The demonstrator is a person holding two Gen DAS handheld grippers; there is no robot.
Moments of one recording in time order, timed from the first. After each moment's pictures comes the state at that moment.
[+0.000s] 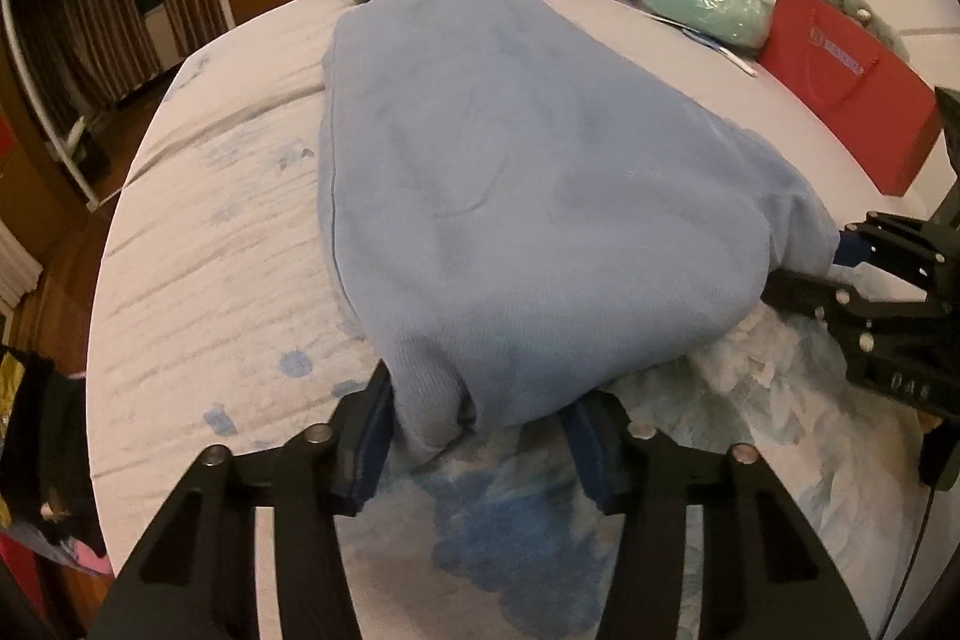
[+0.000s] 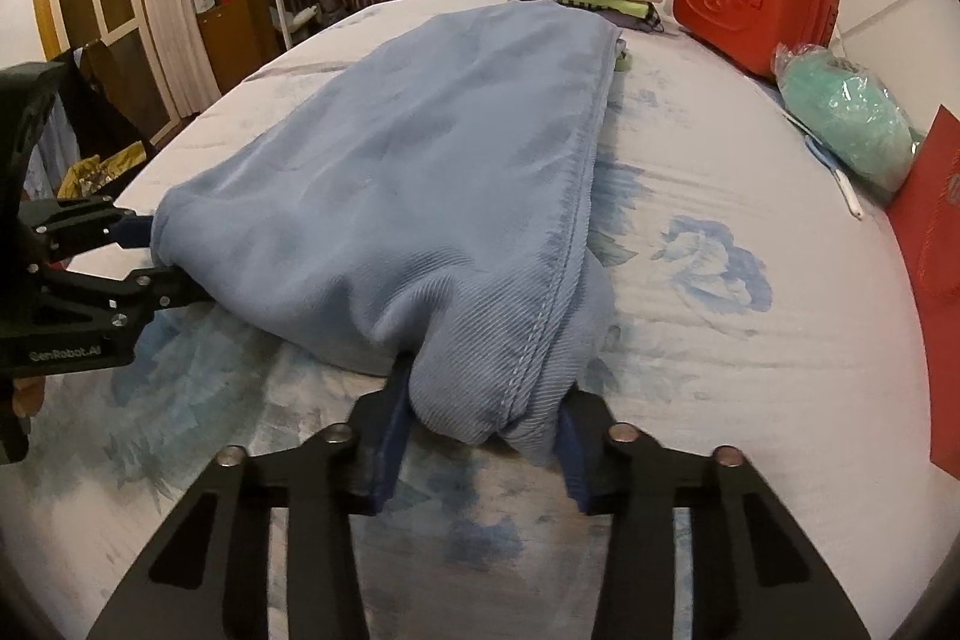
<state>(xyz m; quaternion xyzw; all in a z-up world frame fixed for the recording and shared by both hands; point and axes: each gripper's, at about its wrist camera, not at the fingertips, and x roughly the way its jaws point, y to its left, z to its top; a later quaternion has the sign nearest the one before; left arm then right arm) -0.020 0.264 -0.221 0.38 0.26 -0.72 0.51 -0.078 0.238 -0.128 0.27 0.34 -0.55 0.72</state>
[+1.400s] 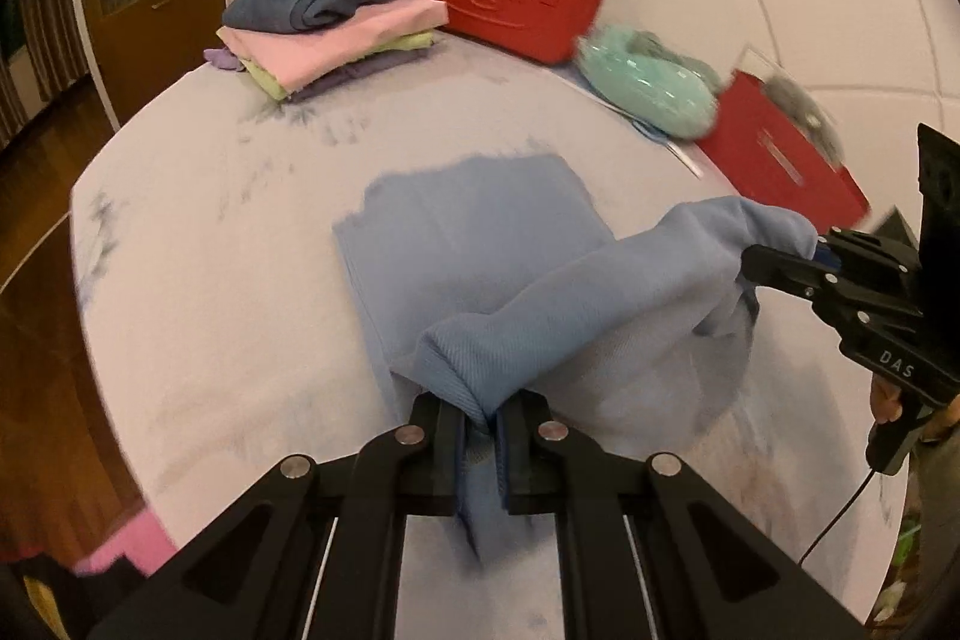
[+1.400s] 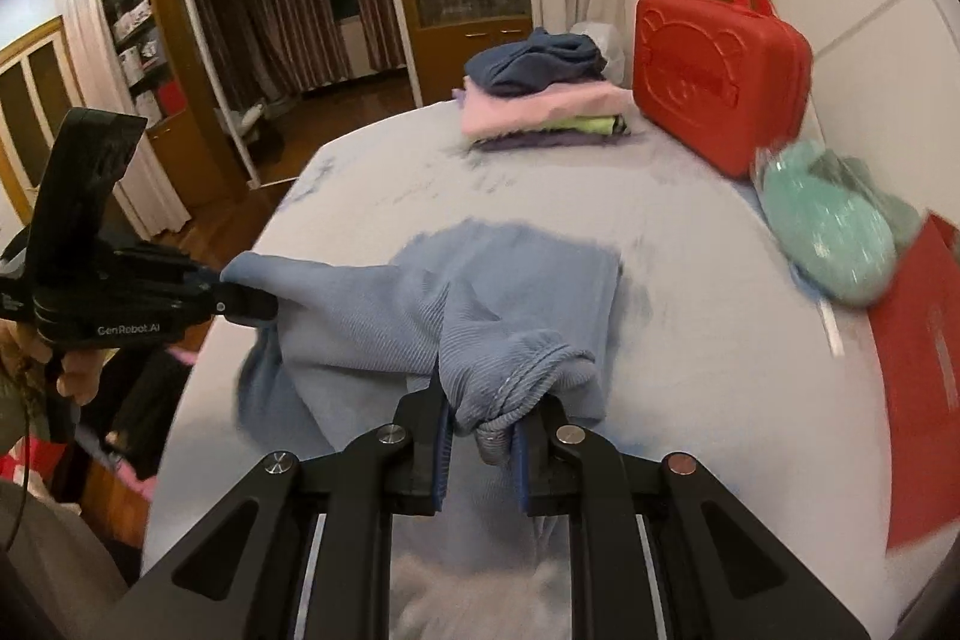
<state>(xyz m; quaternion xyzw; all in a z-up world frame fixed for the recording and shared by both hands) 0.040 0.030 -0.113 0.40 0.29 -0.80 0.34 -0.058 0.105 -0.003 0.30 0.24 -0.61 0.69</state>
